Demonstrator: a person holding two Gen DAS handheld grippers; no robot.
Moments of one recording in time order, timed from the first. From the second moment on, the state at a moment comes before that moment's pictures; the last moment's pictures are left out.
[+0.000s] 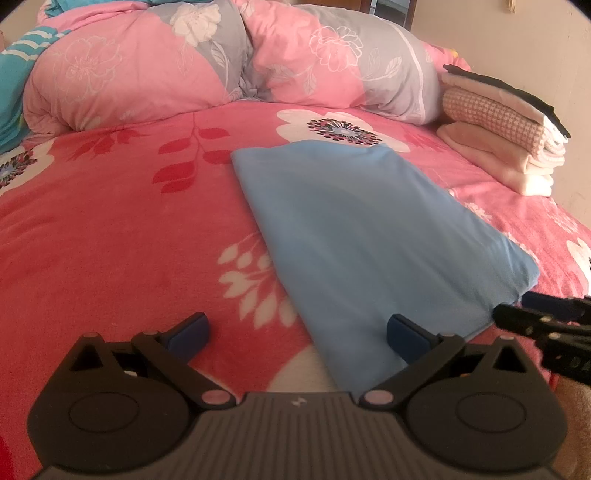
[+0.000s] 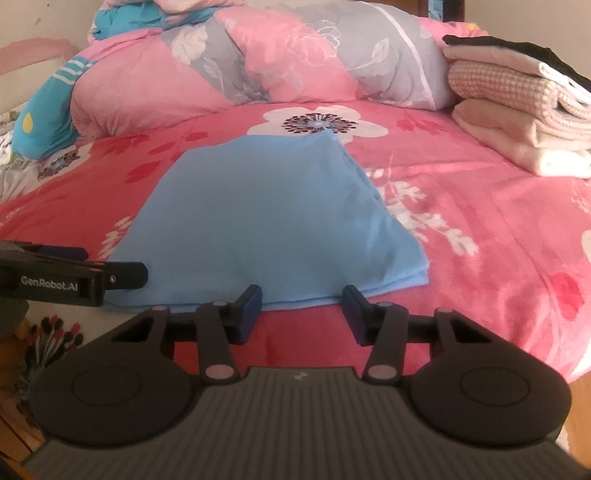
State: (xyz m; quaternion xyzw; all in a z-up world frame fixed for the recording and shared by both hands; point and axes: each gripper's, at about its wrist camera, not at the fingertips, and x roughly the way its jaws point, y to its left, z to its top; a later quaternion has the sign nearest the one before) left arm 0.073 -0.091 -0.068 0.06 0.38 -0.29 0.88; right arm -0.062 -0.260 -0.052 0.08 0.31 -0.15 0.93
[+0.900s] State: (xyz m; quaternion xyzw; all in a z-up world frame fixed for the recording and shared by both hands) left arm 0.072 -0.093 -0.068 0.06 0.38 -0.29 0.88; right arm -0.075 -0.341 -0.055 0.24 0.26 -0.19 0.91
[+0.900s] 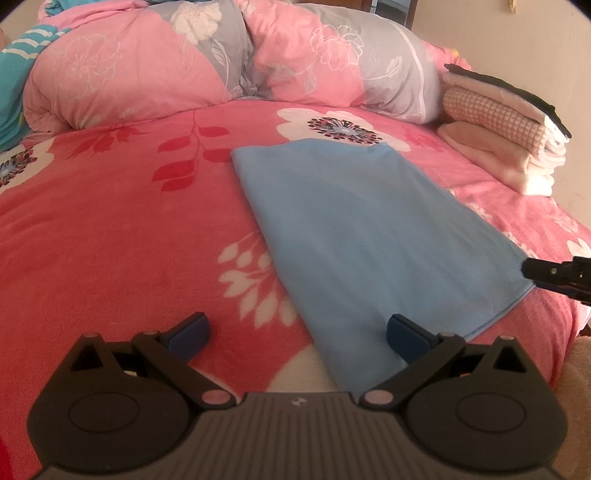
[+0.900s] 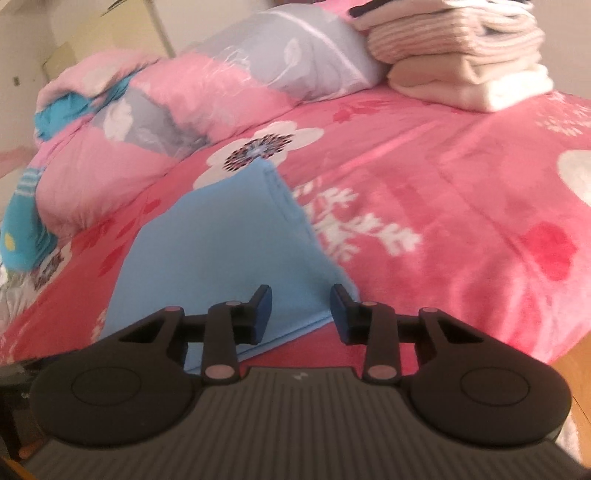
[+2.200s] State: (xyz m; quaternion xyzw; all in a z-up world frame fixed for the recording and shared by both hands) left arm 0.078 -0.116 -0.064 0.08 0.42 -0.23 0.87; right arm -0.061 -0.327 -0.052 0.21 0.23 -0.13 0.94
